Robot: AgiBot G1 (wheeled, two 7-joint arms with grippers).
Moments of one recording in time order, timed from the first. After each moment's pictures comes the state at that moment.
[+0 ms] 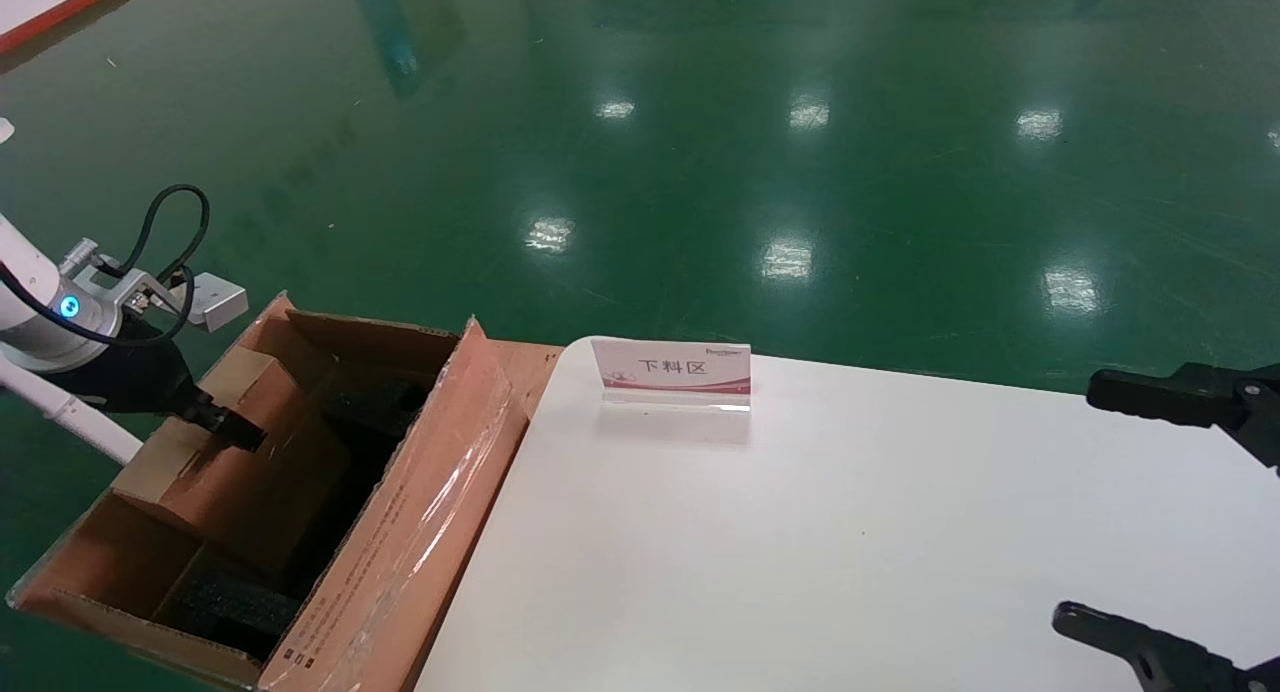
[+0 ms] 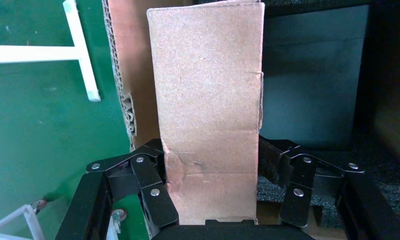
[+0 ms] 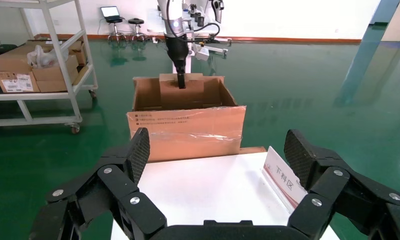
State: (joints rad) left arm -2.12 0.71 2.27 -0.40 1.13 1.12 -0.95; right arm 1.08 -0.60 -0.30 1.28 -0.72 -1.49 0.18
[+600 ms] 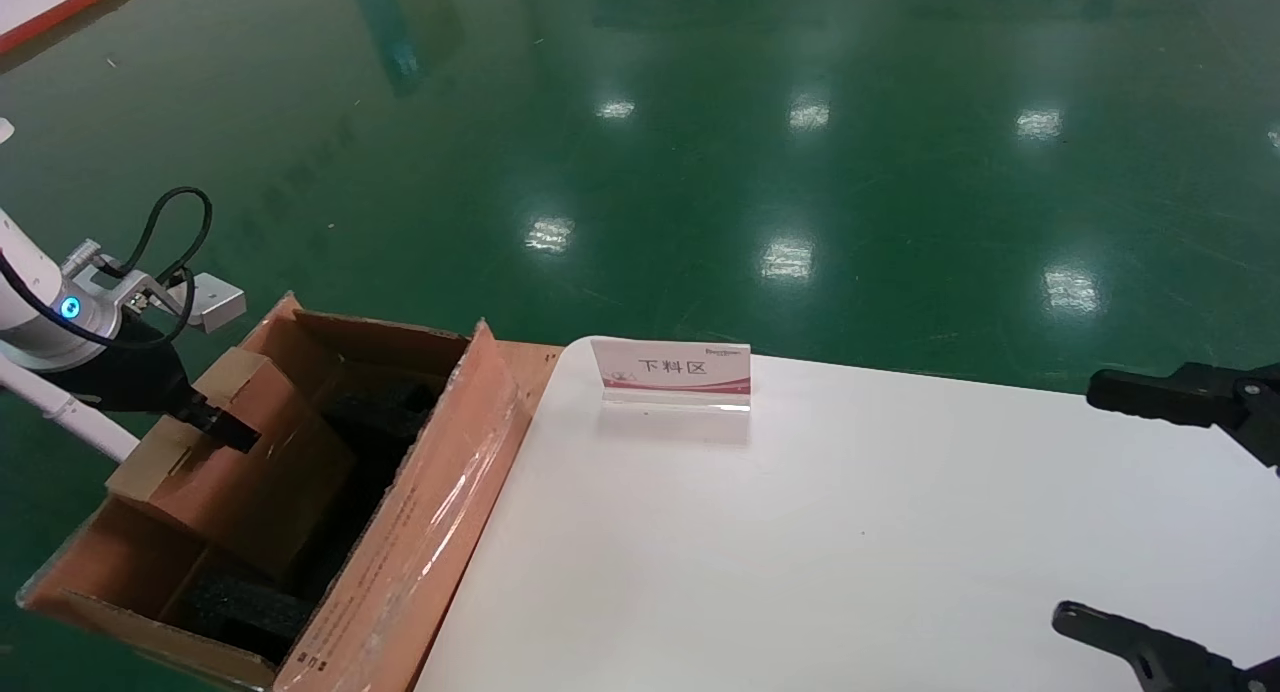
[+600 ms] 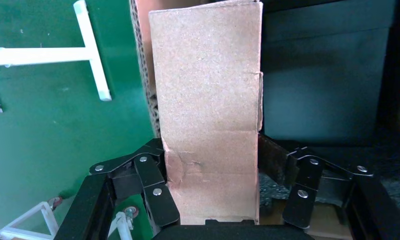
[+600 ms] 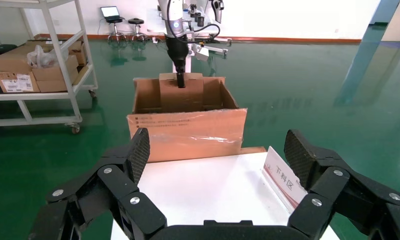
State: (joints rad) left arm -2.10 0.72 2.27 -0.38 1.14 1.11 -0.94; right arm 1.08 -0.60 -0.30 1.28 -0.72 -1.49 0.18
